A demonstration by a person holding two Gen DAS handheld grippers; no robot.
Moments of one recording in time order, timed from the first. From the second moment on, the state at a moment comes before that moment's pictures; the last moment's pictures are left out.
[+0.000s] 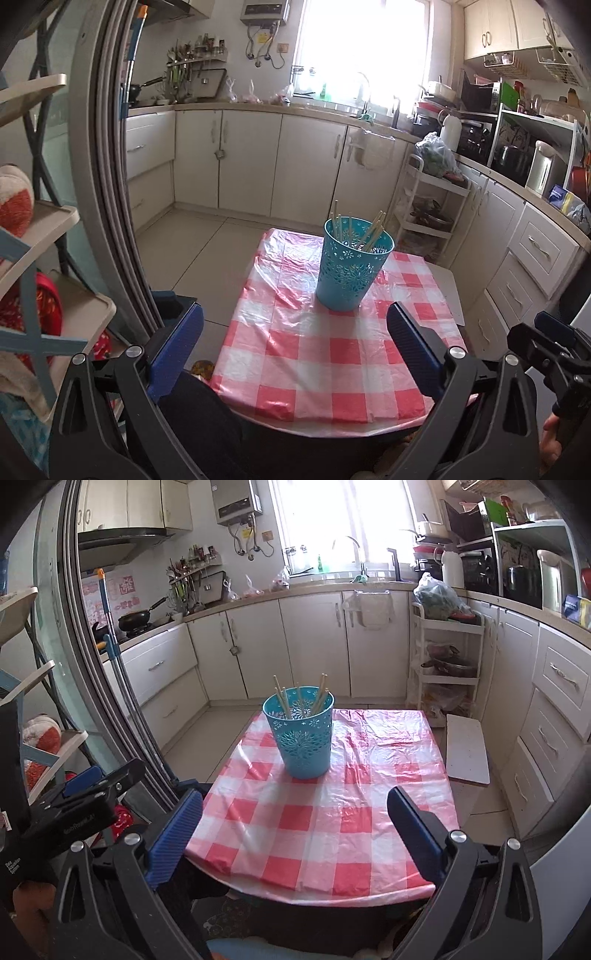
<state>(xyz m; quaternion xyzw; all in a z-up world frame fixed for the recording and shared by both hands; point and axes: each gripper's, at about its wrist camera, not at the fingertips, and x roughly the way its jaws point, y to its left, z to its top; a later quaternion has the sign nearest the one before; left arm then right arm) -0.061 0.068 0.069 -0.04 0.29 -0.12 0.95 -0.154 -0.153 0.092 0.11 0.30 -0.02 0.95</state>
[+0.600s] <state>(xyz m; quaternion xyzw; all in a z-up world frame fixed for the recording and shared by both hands) -0.162 0.063 0.094 0.03 0.27 -0.09 0.96 -0.226 -0.137 0.086 0.12 0.26 -0.05 0.96</state>
